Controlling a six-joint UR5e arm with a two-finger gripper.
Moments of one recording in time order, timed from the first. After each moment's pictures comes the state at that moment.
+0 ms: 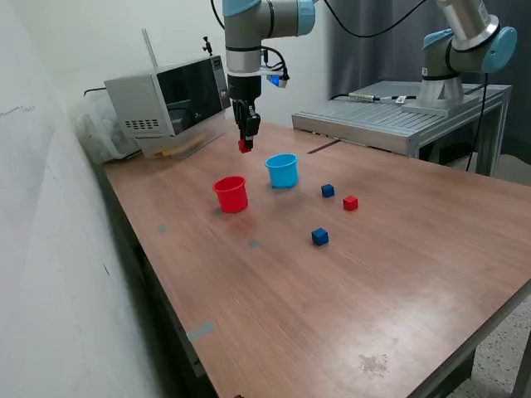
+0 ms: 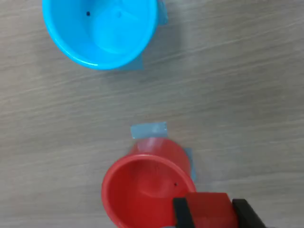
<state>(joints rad) -0.14 -0.90 1.25 -2.05 -1.75 3.21</state>
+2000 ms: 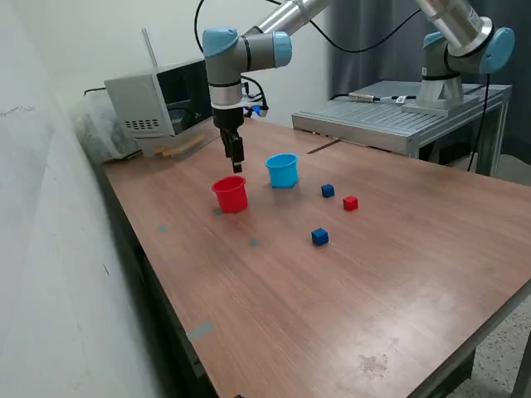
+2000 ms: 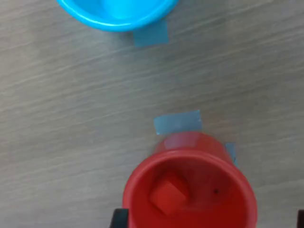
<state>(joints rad) -0.19 -0.75 1.15 -2.06 -1.75 3.21</state>
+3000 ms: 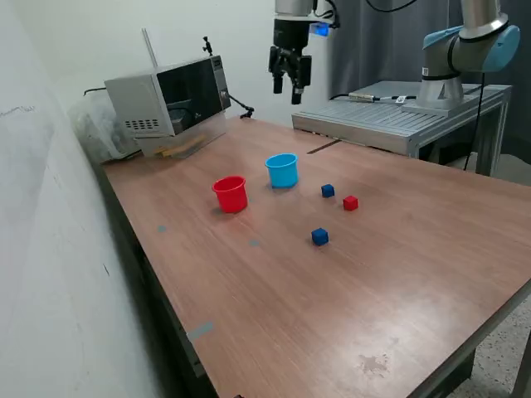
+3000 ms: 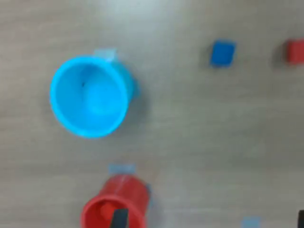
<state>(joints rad) -0.04 -1.23 1.55 -2.05 -1.74 3.21</state>
